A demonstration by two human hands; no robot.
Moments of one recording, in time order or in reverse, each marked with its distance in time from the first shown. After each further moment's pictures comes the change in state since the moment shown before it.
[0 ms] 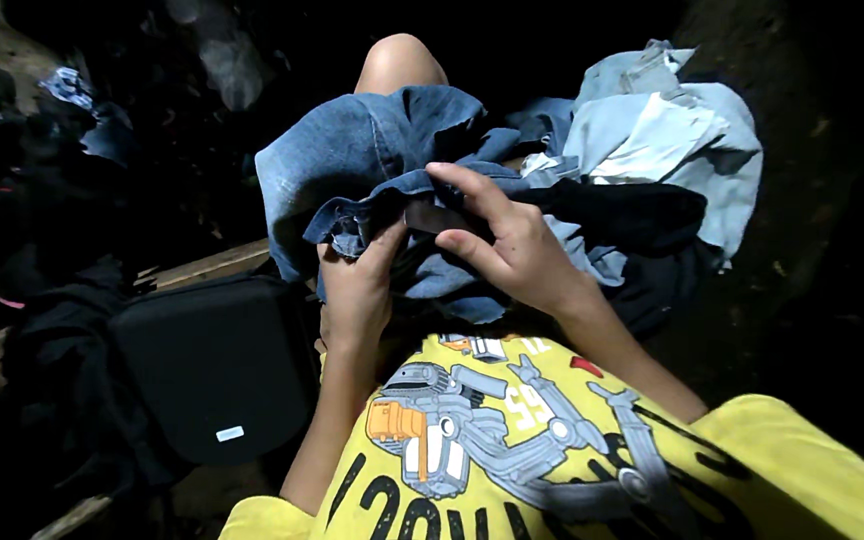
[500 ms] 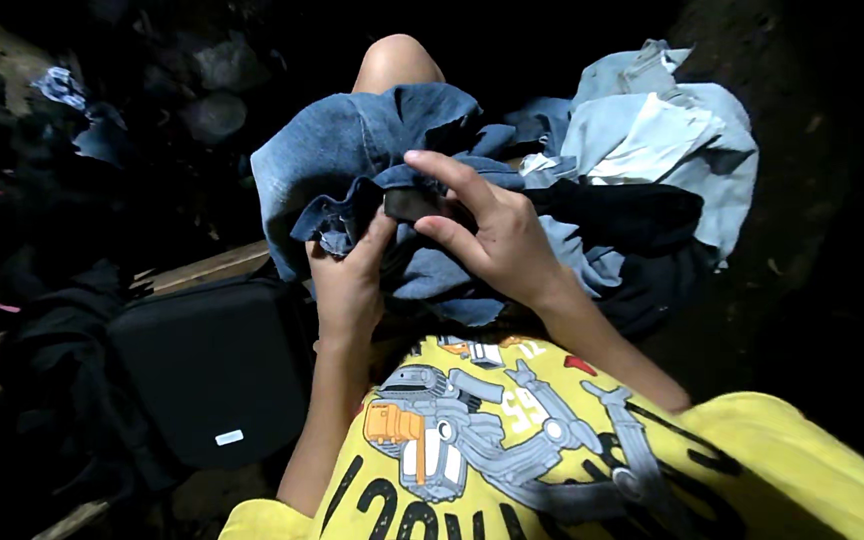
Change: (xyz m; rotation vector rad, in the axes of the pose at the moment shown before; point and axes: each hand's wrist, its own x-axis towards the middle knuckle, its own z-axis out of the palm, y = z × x) left_hand 0.009 0.001 -0.003 0.014 0.005 0.002; right_hand 0.012 -0.004 0.008 -0.041 0.081 -0.022
